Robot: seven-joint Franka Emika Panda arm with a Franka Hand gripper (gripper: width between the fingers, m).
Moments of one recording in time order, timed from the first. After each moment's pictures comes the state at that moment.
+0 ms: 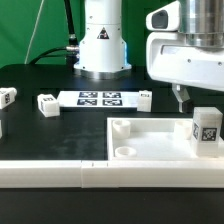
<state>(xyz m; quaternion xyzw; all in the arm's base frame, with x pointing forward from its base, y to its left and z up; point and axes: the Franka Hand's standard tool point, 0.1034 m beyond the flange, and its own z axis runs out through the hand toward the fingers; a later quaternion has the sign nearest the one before) 0.635 0.127 0.083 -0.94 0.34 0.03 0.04</state>
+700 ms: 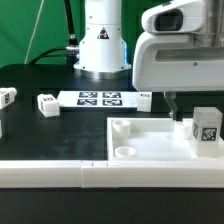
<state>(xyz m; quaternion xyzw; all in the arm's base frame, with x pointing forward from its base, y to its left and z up) 0.645 0.116 0.083 -1.00 0.04 0.00 0.03</state>
